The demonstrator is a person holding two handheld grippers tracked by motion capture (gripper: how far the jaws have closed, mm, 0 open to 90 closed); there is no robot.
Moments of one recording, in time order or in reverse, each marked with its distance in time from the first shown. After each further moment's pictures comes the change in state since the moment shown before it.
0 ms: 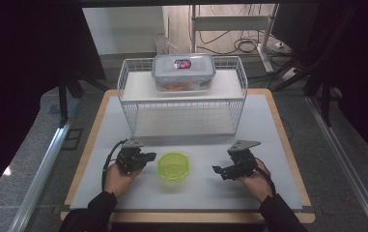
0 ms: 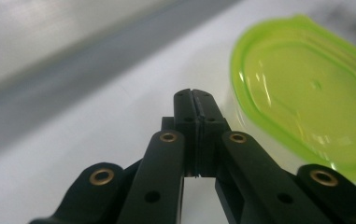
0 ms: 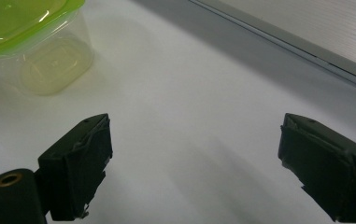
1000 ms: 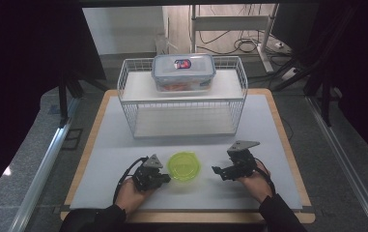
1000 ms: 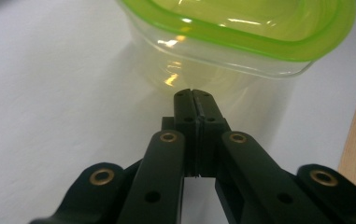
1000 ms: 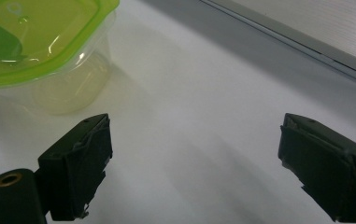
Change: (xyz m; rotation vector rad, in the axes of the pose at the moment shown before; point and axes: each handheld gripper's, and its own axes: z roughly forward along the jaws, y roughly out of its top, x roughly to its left) left arm -0.058 -0.013 0.033 0.137 -0.122 0.133; right arm 0.001 0.000 0.001 0.013 0.001 -0.007
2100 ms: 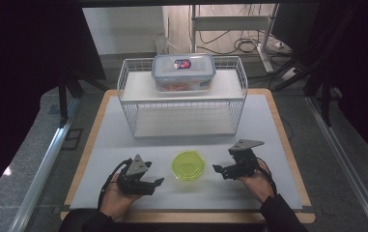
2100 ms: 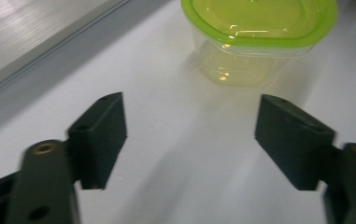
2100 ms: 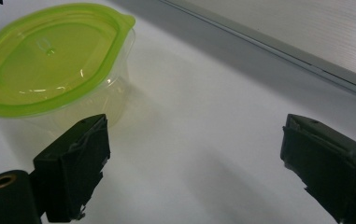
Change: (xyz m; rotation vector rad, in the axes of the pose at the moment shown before) left arm -0.005 -0.020 -0.050 -0.147 0.203 0.072; right arm 0.000 0.002 -0.008 -0.050 0.008 0.035
